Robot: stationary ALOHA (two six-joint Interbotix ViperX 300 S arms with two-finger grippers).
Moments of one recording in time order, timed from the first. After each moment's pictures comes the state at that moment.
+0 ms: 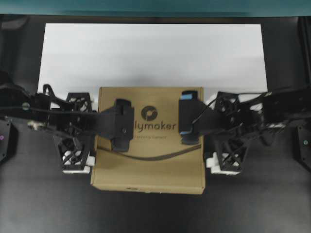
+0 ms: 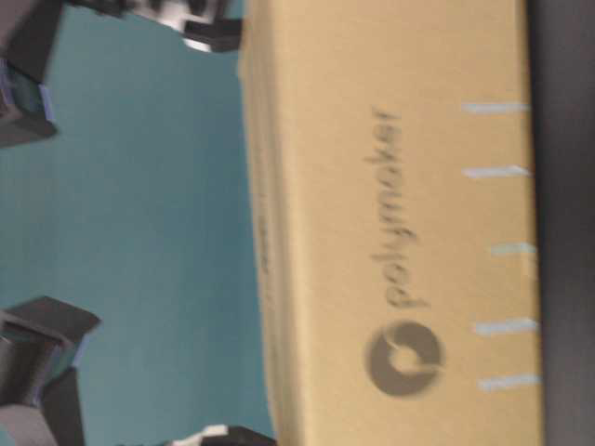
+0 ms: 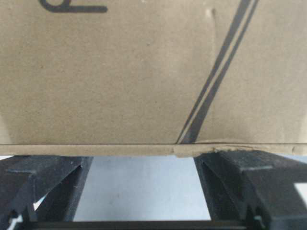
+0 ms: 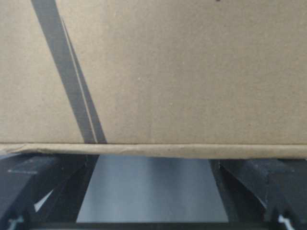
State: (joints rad) left arm -0.07 -0.17 0.43 0.04 0.88 -0.07; right arm 0.13 -0.18 0.46 0.02 0.82 0.09
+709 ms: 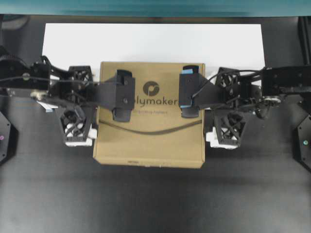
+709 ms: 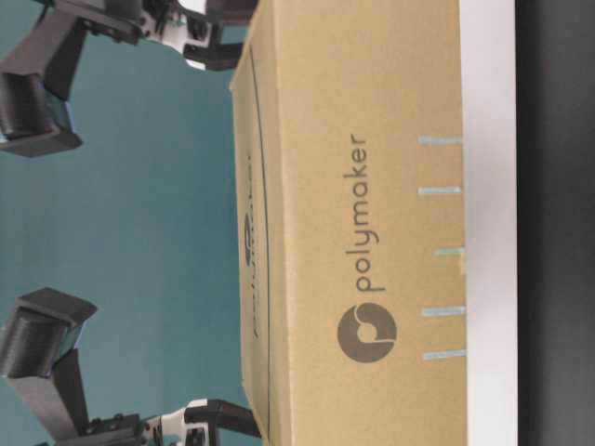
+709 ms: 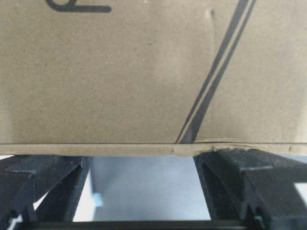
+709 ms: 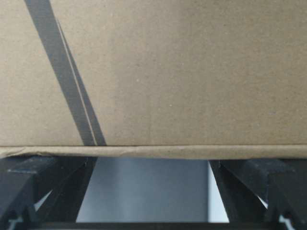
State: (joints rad) left arm 0.08 -0.18 0.42 0.05 0.89 0.10; right arm 0.00 -0.17 0.48 0.01 0.79 -0.05
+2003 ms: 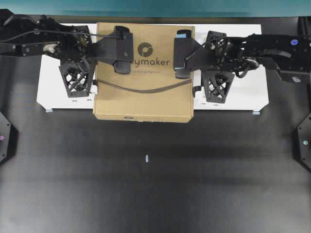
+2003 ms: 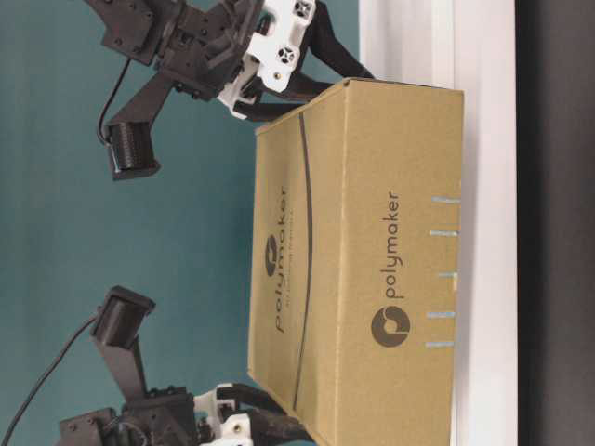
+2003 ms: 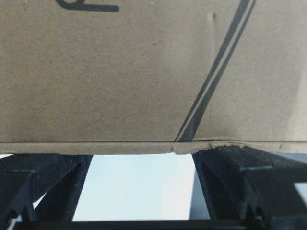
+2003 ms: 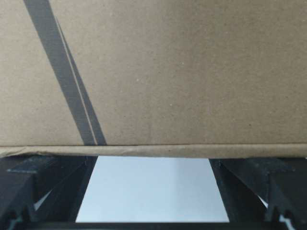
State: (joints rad) left arm 0.34 -0.11 0.41 0.06 0.88 0.28; right arm -0.24 -0.05 0.50 0.00 0.58 -0.33
